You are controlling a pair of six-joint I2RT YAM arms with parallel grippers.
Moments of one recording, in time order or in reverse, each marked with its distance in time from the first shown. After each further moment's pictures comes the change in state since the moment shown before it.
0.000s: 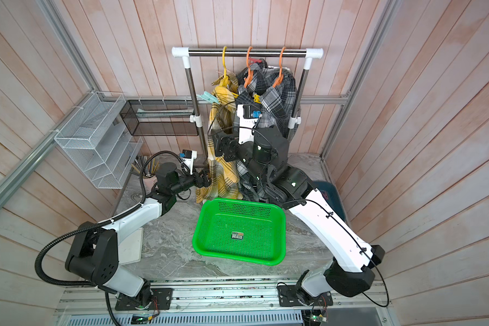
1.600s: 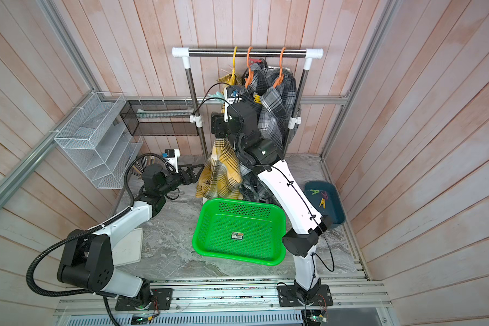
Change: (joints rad) left arm 0.130 -0.080 -0.070 0.020 -0.035 -0.077; right arm -0.088 0.446 0.568 -0.256 0.173 -0.093
